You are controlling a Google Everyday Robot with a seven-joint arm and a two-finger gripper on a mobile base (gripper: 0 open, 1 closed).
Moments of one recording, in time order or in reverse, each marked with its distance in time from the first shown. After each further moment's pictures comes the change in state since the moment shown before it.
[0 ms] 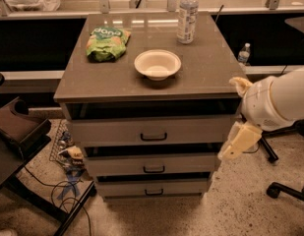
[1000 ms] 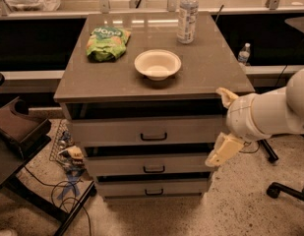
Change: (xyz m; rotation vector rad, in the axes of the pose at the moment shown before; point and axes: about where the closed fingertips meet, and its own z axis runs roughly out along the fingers) arm 0.005 0.009 0.049 0.030 -0.054 -0.052
